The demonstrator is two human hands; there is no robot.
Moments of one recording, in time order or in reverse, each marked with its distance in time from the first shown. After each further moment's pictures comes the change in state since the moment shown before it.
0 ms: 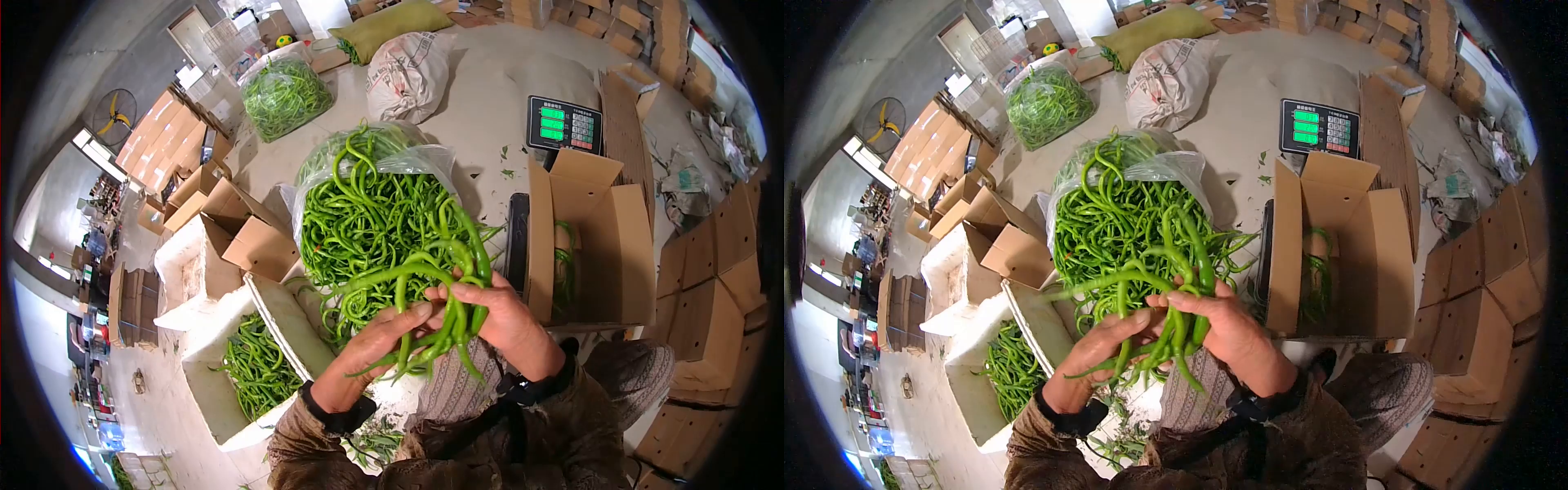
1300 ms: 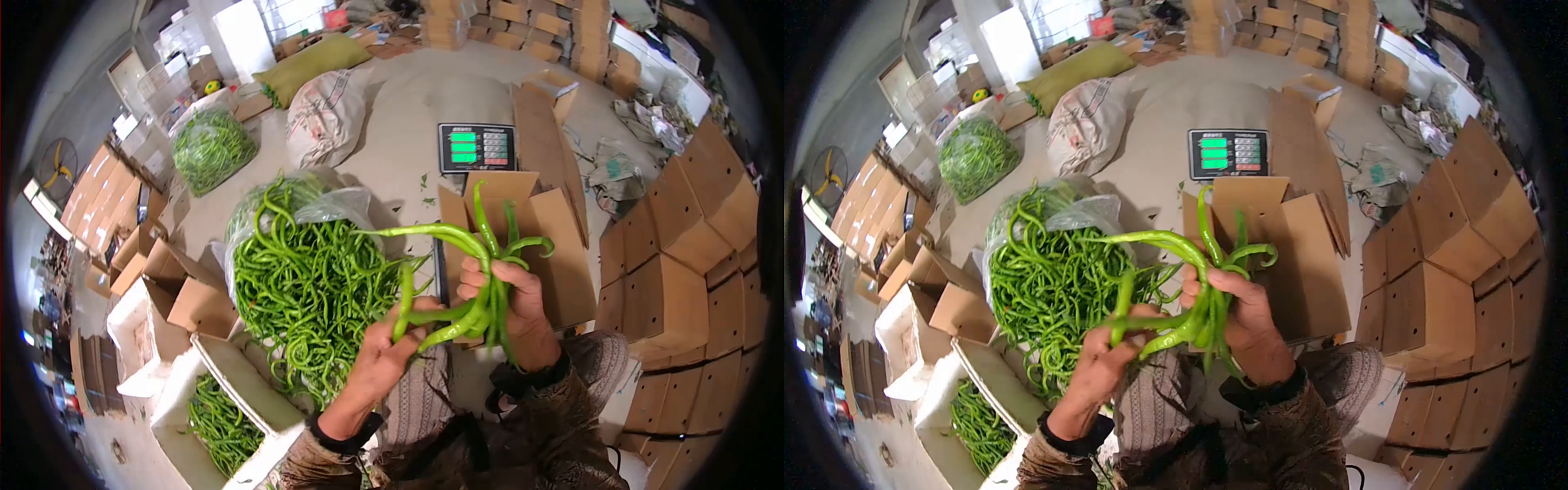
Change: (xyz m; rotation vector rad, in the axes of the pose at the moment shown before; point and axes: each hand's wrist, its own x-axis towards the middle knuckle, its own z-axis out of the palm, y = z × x) left_hand 0.055 0.005 0.085 0.411 -0.111 0.500; right_hand -0.044 -0.098 -0.056 0.210 -0.156 -0.324
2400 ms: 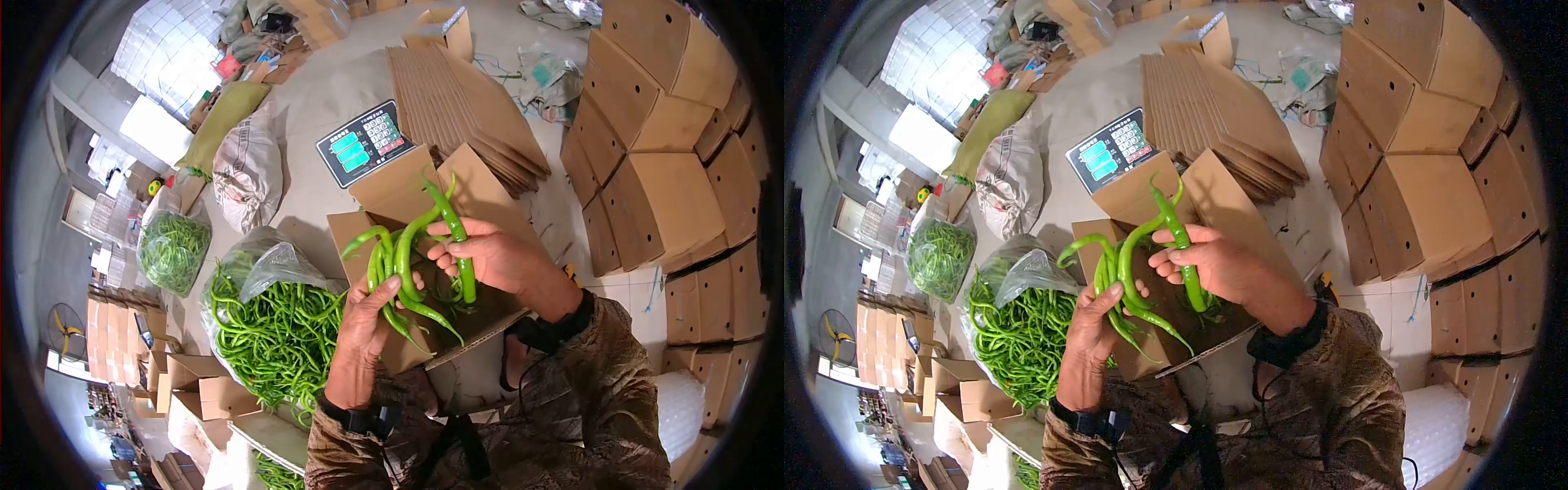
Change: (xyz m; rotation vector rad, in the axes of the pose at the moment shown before) left_hand 0.145 -0.049 0.095 -0.341 -0.120 -0.311; right_hand -0.051 -0.124 -0.100 -0.319 0.314 -0.026
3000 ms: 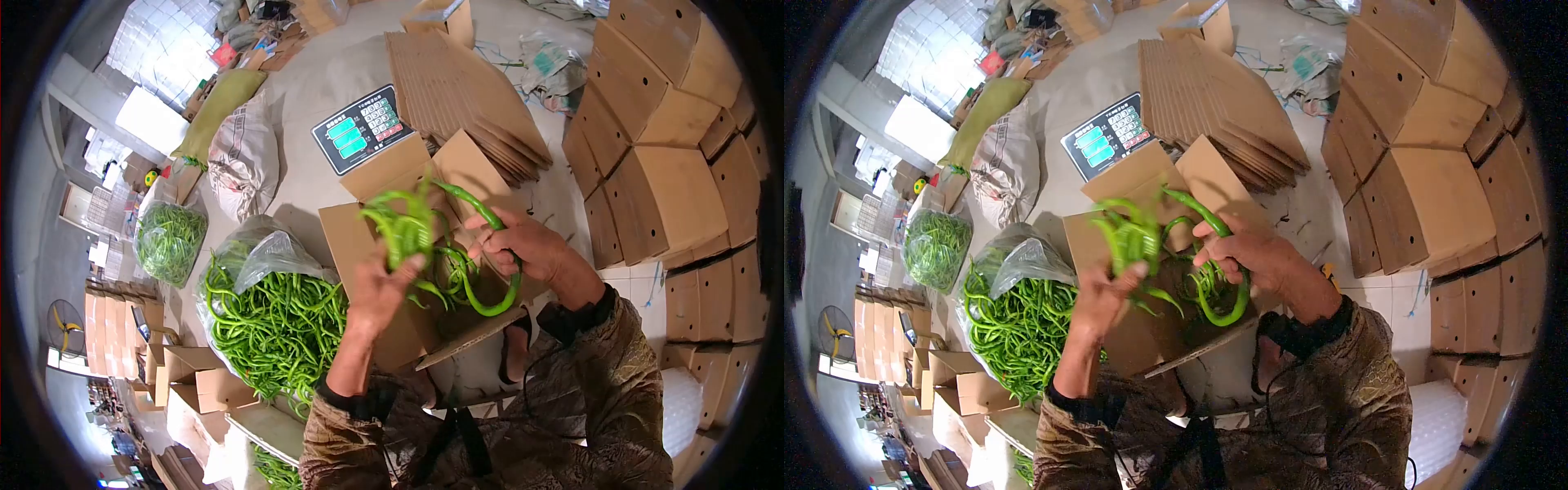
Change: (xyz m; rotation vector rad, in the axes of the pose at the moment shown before) left_hand 0.025 -0.002 0.007 0.876 0.037 0.262; right_hand -0.023 -0.018 -0.035 -0.231 0.143 0.164
